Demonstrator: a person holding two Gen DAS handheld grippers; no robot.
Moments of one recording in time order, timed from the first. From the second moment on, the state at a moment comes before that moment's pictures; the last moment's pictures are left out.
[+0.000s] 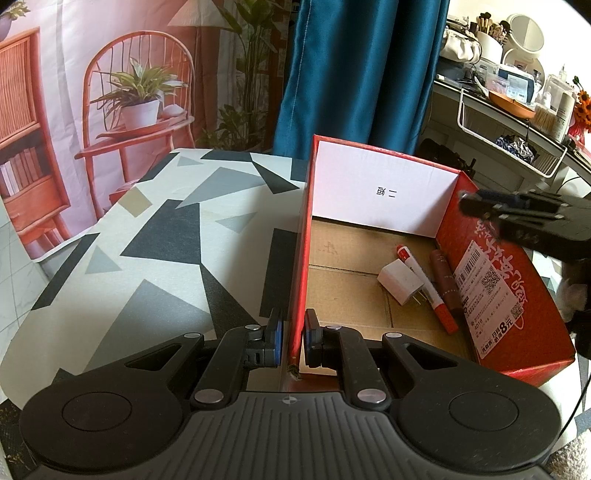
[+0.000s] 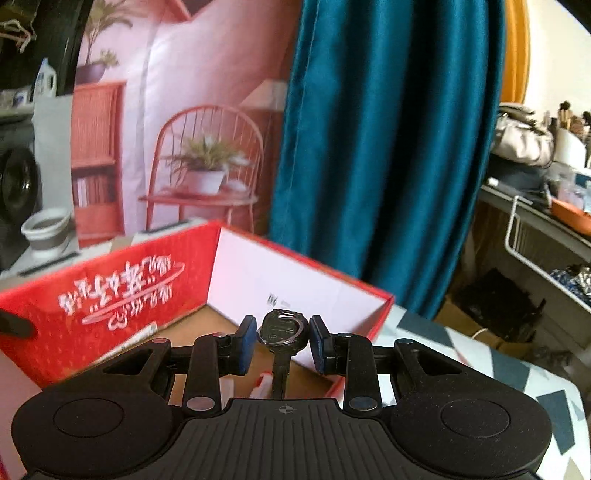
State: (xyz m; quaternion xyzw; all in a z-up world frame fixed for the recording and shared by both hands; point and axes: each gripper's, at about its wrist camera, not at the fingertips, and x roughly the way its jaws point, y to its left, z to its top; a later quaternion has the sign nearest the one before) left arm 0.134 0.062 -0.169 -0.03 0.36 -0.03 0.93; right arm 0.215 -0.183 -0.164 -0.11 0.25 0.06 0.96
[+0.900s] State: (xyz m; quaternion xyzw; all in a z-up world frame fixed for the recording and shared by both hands) left arm 0.136 0.061 -0.170 -0.02 0.36 -0.03 0.93; right arm 0.196 -0.244 -0.146 -0.04 0.22 -0.02 0.98
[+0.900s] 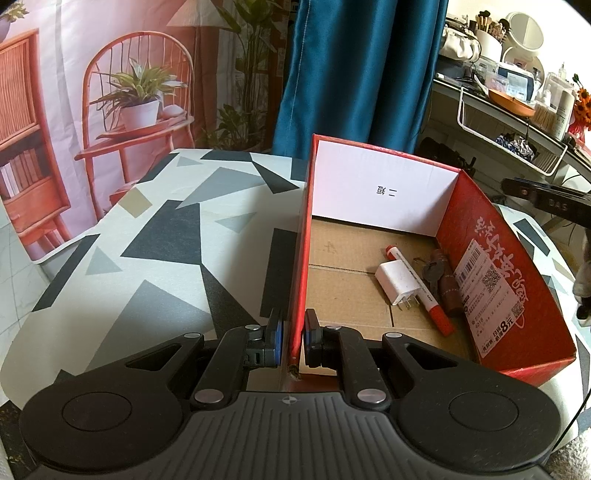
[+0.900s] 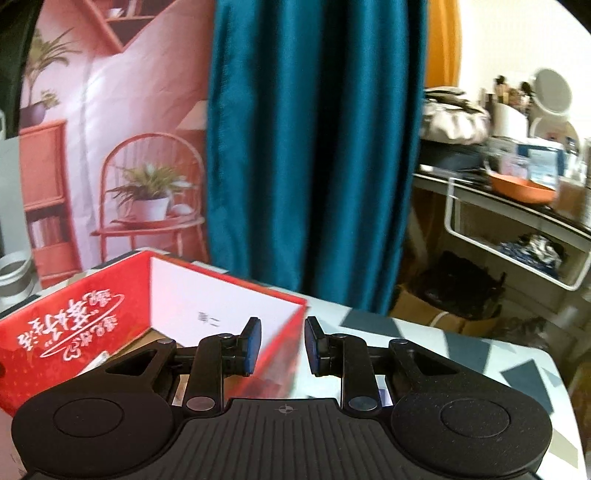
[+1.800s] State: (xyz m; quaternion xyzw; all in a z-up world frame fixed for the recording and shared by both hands) left arm 0.136 0.061 -0.171 -0.02 0.36 -0.03 0.93; right arm 0.152 -0.238 -0.254 0.06 0.35 -0.03 0.94
